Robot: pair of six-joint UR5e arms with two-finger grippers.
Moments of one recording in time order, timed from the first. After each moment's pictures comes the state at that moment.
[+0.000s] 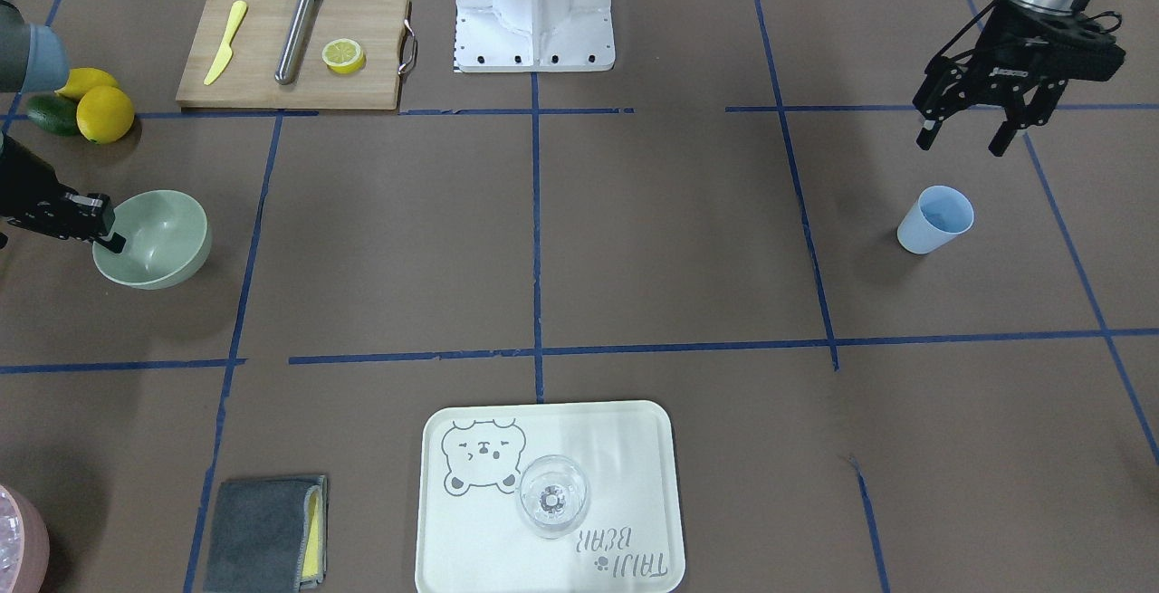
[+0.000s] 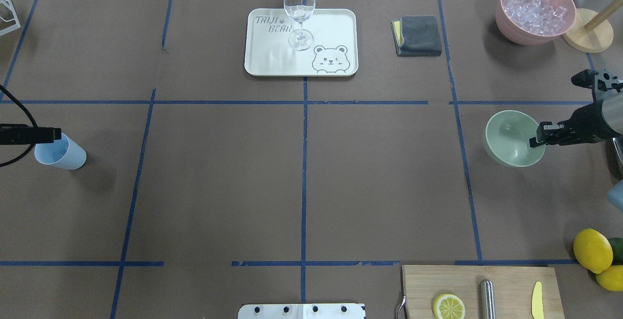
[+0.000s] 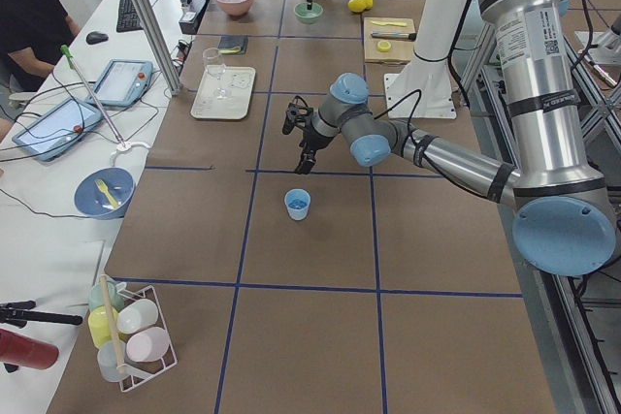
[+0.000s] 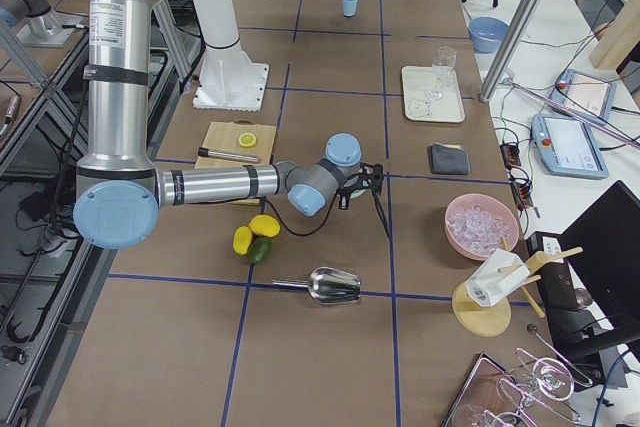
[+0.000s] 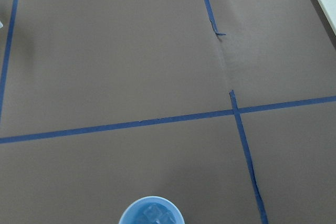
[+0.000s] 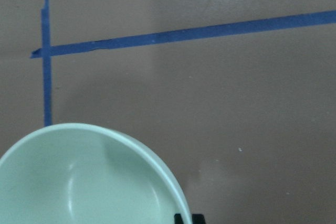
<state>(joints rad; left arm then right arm) -0.81 -1.30 -2.15 -2.19 -1.78 -1.01 1.01 -1.63 1.67 -0.83 2.30 1.00</state>
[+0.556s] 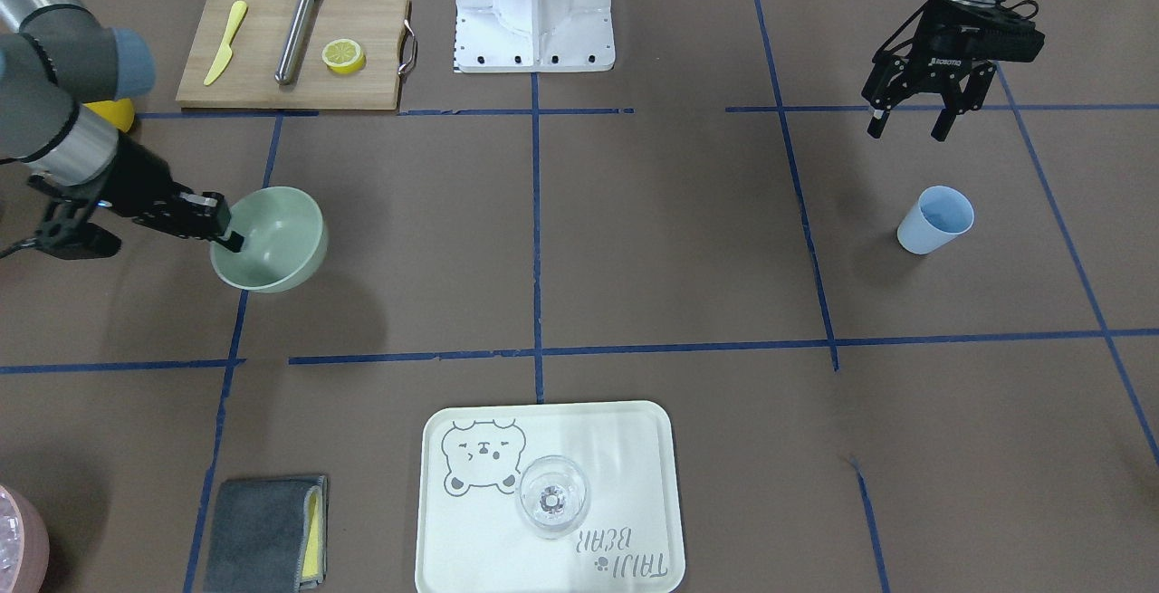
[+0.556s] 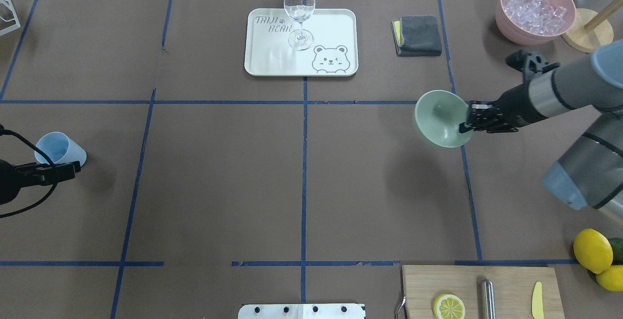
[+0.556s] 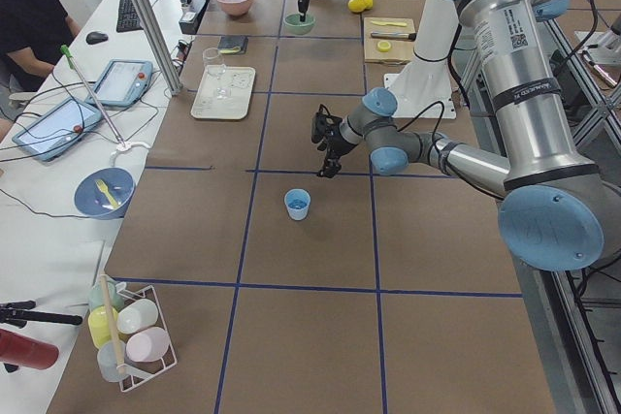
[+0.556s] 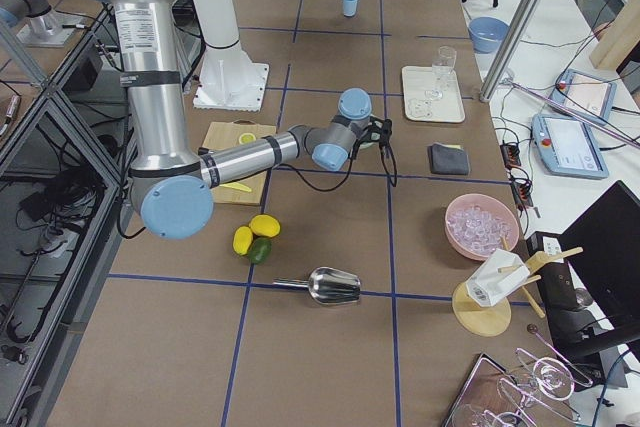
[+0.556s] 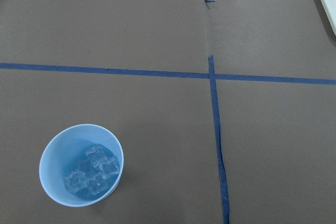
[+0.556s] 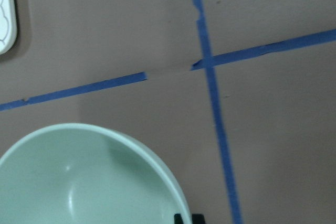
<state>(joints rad) -0.52 -1.16 -2.16 -2.38 -1.47 -1.24 0.85 -1.39 1.71 -0.86 2.26 1.36</state>
